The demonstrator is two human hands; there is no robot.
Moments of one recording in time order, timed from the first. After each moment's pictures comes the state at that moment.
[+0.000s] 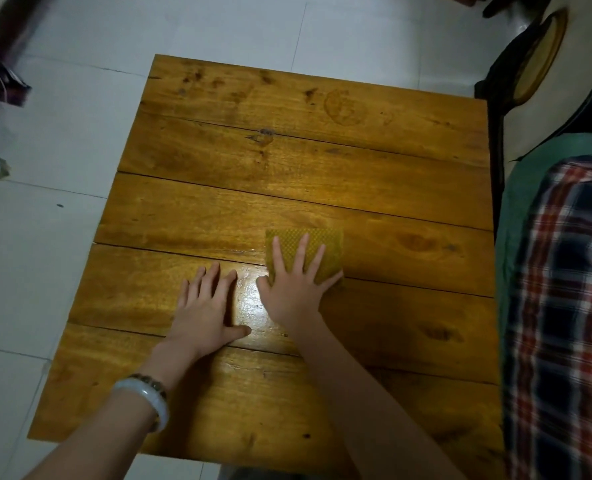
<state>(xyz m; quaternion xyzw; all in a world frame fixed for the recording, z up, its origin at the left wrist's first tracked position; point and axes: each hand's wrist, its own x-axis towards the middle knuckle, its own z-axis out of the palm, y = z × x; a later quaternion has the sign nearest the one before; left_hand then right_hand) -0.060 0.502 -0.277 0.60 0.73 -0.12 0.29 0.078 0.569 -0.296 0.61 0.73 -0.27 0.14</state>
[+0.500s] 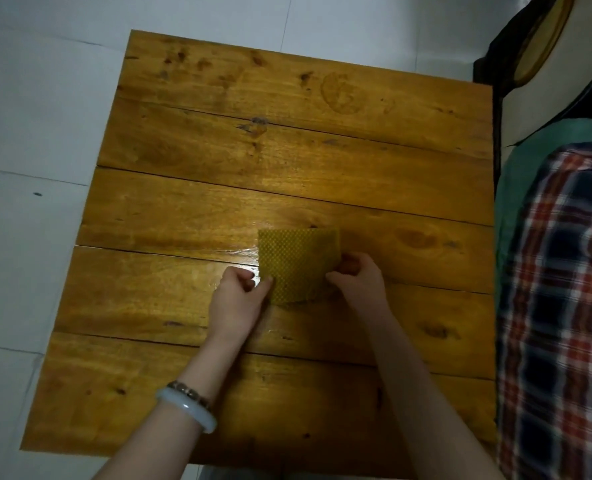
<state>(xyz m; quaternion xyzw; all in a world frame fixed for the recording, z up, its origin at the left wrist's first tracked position) -0.009 0.541 -0.273 0.29 0.83 0.21 0.43 0.169 0.601 -0.272 0.74 0.42 -0.52 -0.13</state>
